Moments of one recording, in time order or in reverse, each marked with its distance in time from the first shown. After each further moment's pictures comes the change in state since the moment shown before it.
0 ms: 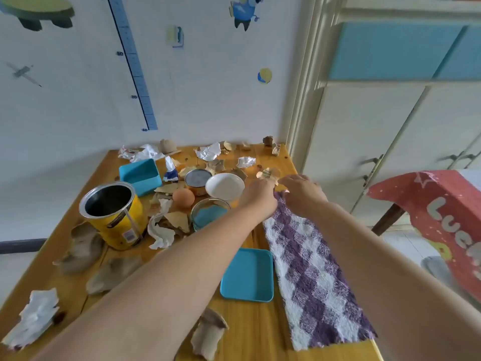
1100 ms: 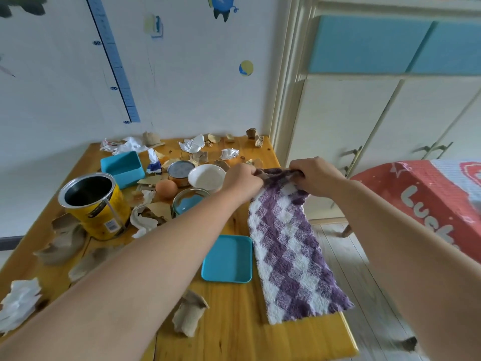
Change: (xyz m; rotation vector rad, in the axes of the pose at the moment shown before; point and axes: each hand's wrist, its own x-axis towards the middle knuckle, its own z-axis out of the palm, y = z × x) left_hand -0.006 0.015 -0.012 -0.323 0.017 -0.099; right_hand -0.023 0.045 -0.052 -0.057 0.001 -0.088
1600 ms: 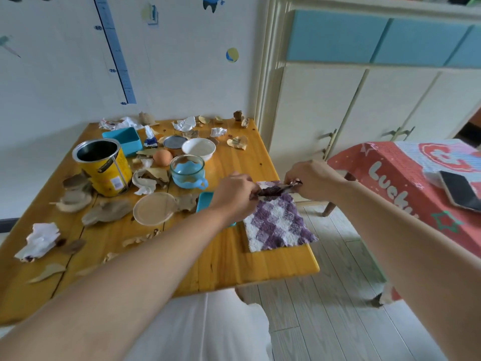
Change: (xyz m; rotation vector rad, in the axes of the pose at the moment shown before) left_hand -0.123 -0.022 0.034 0.351 0.032 0.424; right_hand -0.121 -0.014 0.000 -0.111 -0.068 -0.094
